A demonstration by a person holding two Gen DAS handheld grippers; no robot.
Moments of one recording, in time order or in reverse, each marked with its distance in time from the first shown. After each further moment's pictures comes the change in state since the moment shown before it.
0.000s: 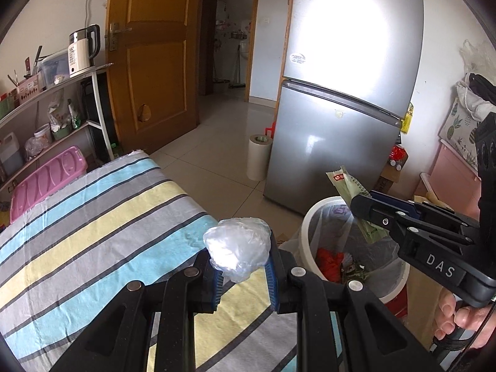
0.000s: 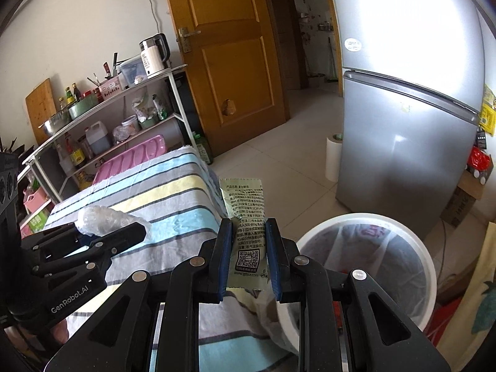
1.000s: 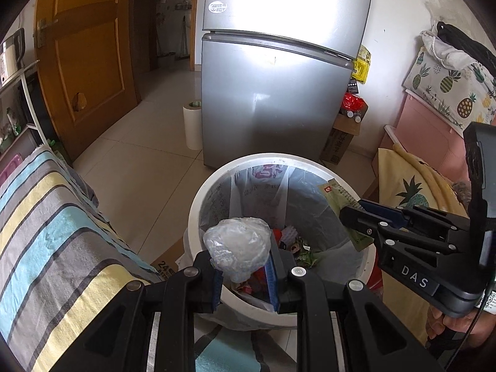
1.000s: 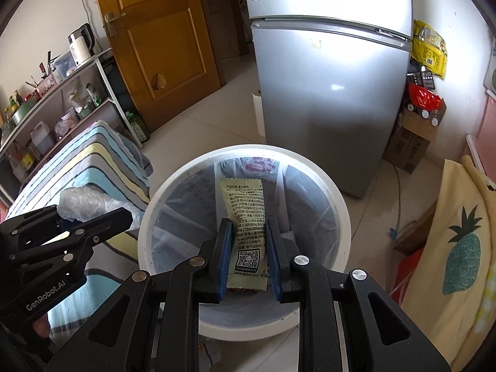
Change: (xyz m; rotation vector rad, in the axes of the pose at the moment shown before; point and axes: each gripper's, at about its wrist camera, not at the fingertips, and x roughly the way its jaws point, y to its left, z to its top) left arm 0.095 -0.124 -0.016 0.128 0.175 -0.164; right arm 0.005 -0.136 -0.056 0.135 0.164 -0.210
